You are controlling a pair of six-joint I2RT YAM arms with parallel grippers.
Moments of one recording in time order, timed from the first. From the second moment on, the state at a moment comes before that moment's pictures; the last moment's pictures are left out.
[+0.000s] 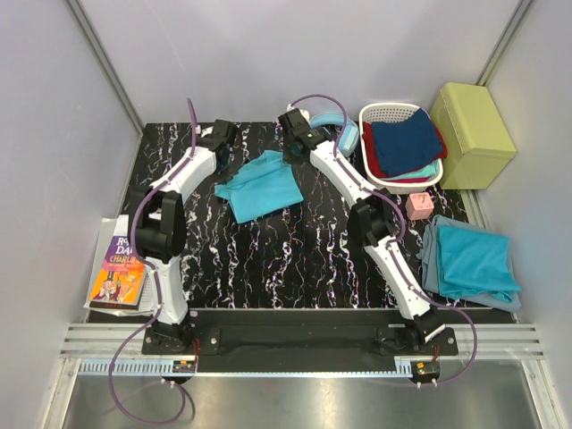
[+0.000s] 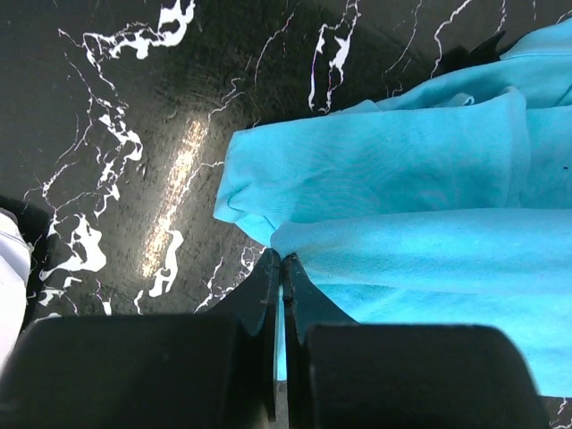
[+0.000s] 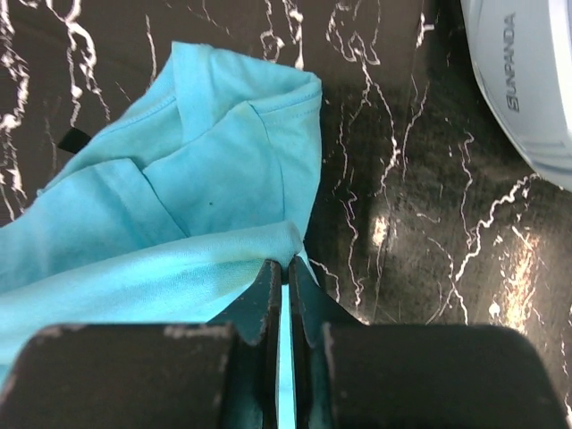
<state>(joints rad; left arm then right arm) -0.24 2.00 1.66 -0.76 -0.32 -0.62 0.57 2.69 2.73 -0.89 0.19 0.46</state>
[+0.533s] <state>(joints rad) -0.23 2.00 1.66 -0.74 -0.40 -0.65 0.55 2.69 2.72 -0.78 0.17 0.41</state>
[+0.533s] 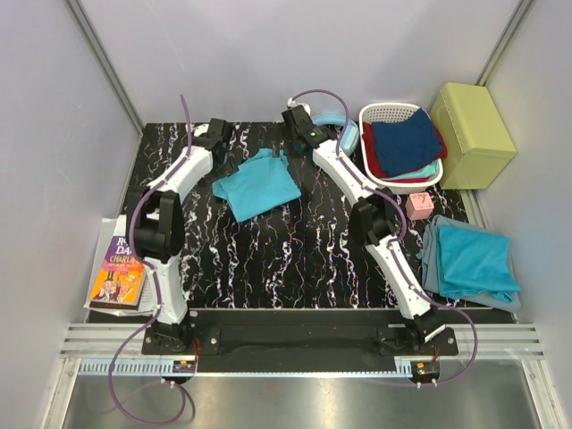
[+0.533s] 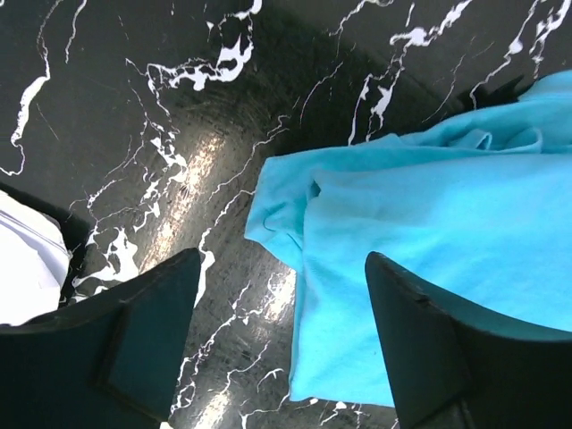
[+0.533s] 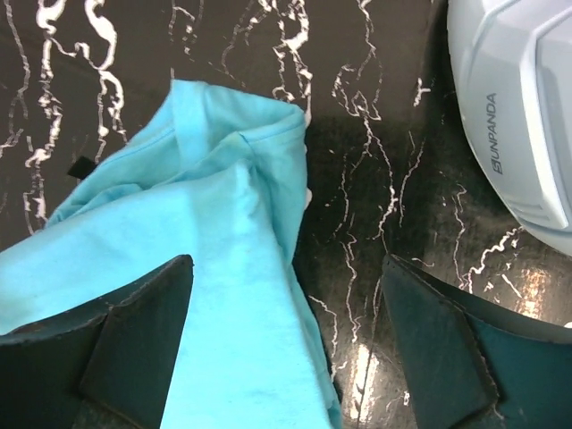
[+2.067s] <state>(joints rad) -0.38 2.04 1.45 -0.49 -0.16 -0.63 0.61 2.18 1.64 -0.56 0.08 0.53</state>
